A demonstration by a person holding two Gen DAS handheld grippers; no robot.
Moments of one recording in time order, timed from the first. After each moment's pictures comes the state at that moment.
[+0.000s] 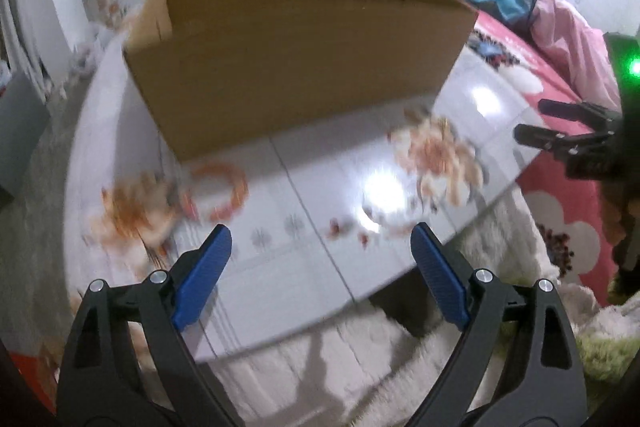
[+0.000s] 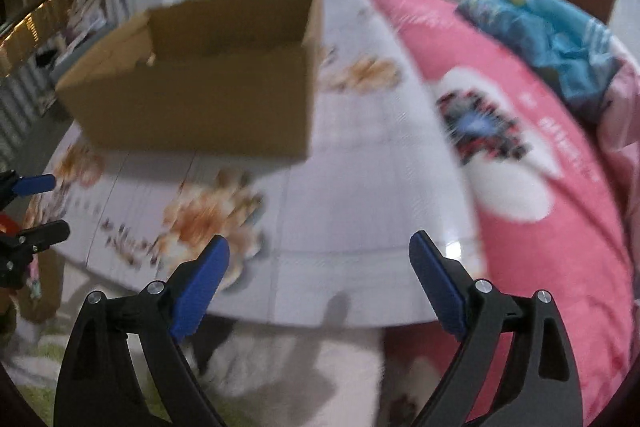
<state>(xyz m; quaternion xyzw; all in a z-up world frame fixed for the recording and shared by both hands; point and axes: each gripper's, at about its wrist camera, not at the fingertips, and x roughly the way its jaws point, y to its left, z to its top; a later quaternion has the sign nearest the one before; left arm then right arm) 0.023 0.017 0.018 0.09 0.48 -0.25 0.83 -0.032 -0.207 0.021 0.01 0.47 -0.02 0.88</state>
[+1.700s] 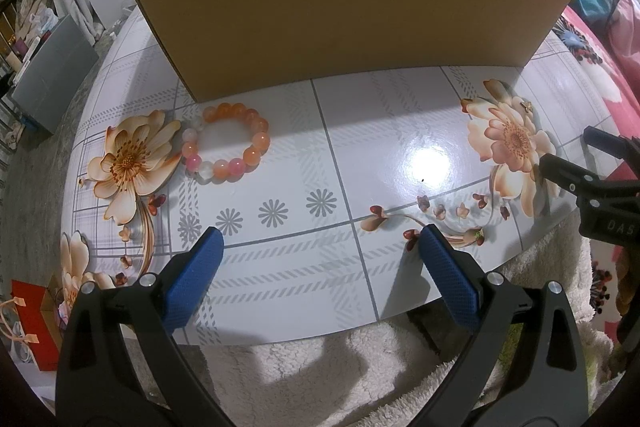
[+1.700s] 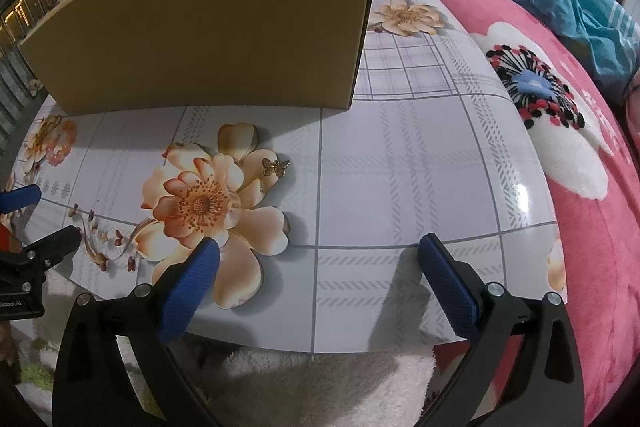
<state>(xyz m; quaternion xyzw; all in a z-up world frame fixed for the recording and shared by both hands) 0.043 -0.007 -0.019 0.09 0.54 -0.13 0.83 -0.002 -0.185 -0.022 0.01 0.51 -0.04 0.86</state>
